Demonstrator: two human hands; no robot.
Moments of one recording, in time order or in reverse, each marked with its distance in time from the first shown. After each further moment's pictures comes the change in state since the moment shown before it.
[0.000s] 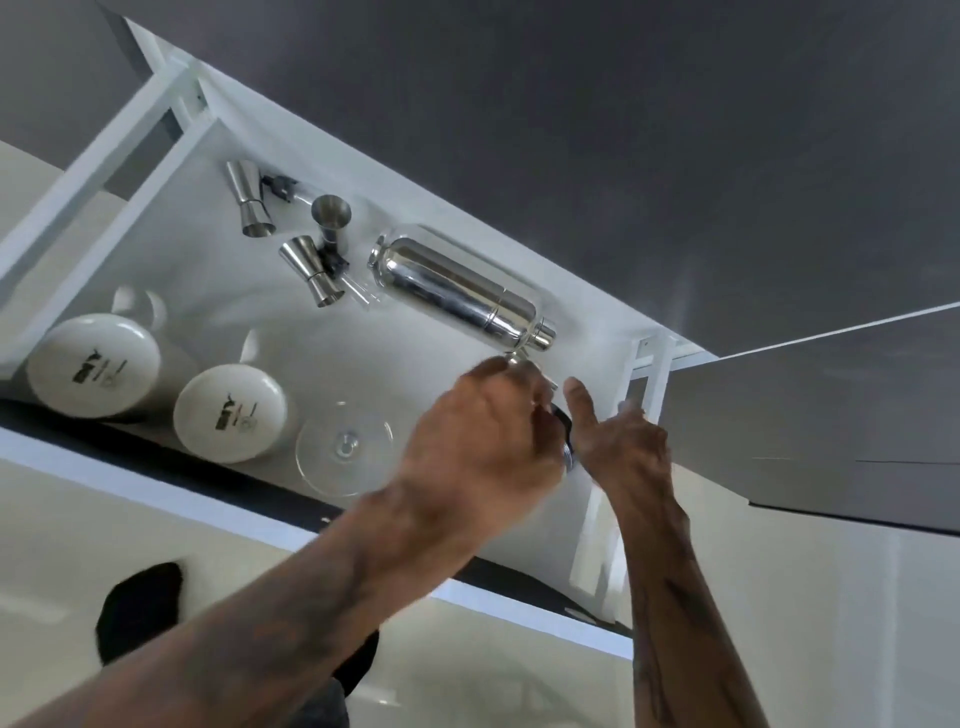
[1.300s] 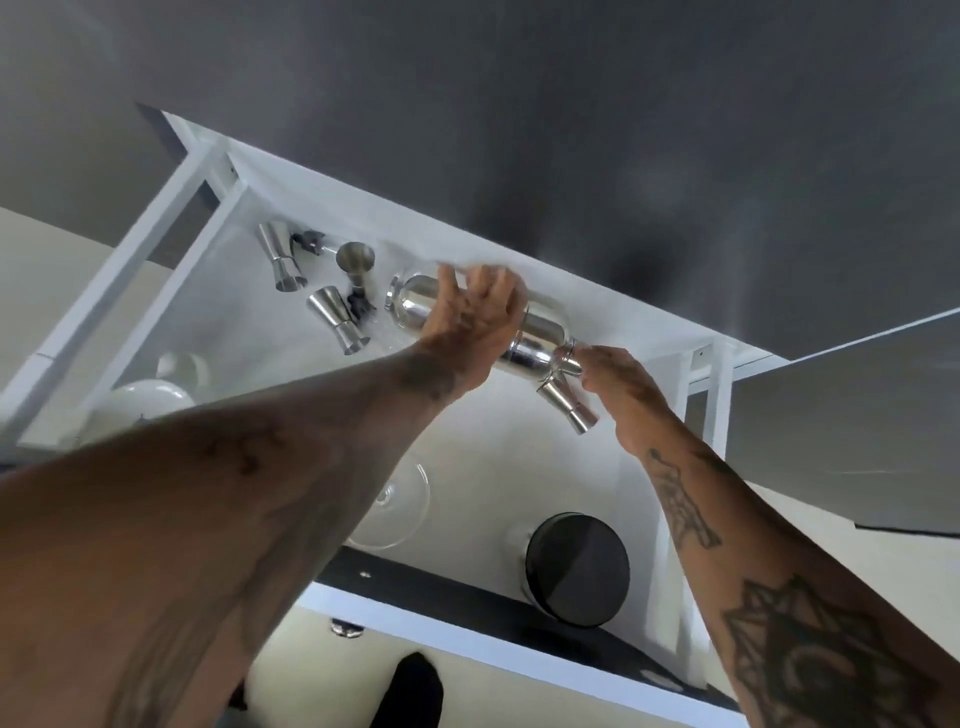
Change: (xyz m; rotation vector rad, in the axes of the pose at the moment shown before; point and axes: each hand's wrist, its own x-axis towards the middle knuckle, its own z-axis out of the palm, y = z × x) left_hand 0.153 -0.097 0.023 1.212 -0.009 0.363; right_hand 0.092 -0.040 0.046 0.600 -0.224 -0.211
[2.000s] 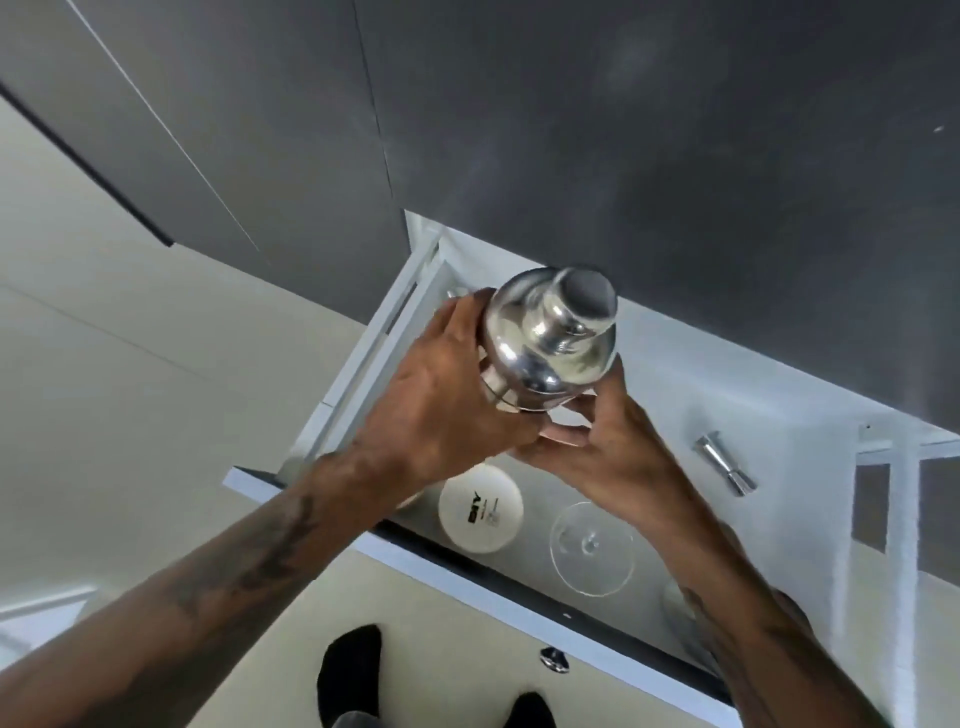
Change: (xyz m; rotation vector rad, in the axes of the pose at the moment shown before) left_hand -0.168 -0.151 -0.070 -1.057 0.225 -0.416; right_hand -0.143 -0.106 0.128 0.015 -0.407 -0.541
